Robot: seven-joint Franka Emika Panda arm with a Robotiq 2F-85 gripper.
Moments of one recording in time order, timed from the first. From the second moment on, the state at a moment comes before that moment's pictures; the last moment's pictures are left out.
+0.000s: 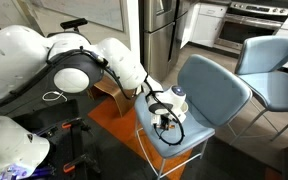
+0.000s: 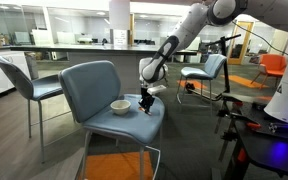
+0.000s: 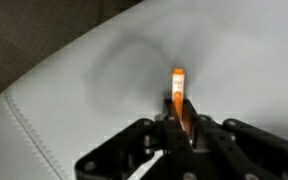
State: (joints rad) arm -0.08 1.11 -0.05 -1.51 0.18 2.52 0.19
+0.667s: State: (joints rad) arm -0.02 1.01 -0.07 -1.51 0.18 2.39 0.27
